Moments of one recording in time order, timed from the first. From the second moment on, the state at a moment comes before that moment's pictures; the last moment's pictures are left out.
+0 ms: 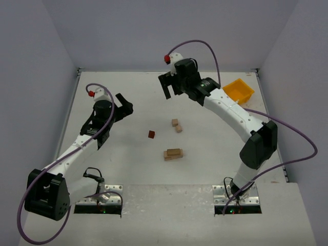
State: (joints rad) left arm -0.22 1.09 0.65 0.04 -0.17 -0.62; right arm 0.65 1.76 1.71 -0.50 0.19 -0.06
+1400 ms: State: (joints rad) left arm -0.22 1.08 0.59 0.13 -0.08 -0.62; right arm 0.62 2.10 1.51 -0.57 0.16 0.35
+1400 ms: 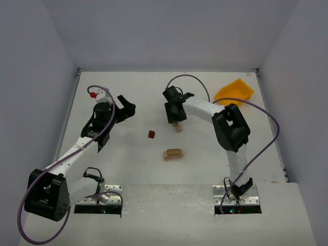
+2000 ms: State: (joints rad) left arm -0.22 1.07 0.59 0.14 -0.08 -0.62; right arm 0.64 2.06 1.50 -0.58 0.16 0.32
